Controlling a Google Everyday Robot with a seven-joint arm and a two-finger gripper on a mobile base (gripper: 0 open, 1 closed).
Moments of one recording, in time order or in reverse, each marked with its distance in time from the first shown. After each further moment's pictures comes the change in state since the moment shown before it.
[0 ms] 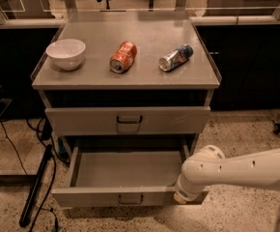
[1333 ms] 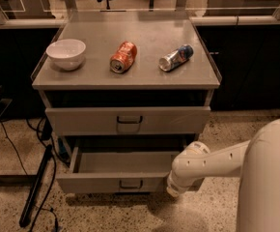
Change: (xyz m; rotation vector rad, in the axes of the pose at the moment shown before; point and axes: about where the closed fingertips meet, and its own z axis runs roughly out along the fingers) arm -0.035 -0.020 0.038 0.029 -0.002 0.021
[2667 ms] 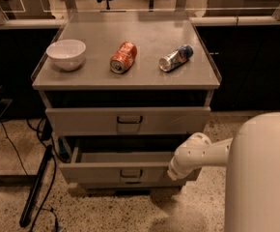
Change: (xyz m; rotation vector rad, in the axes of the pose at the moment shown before) arm -0.036 -0.063 0.008 0.080 -0.089 0.149
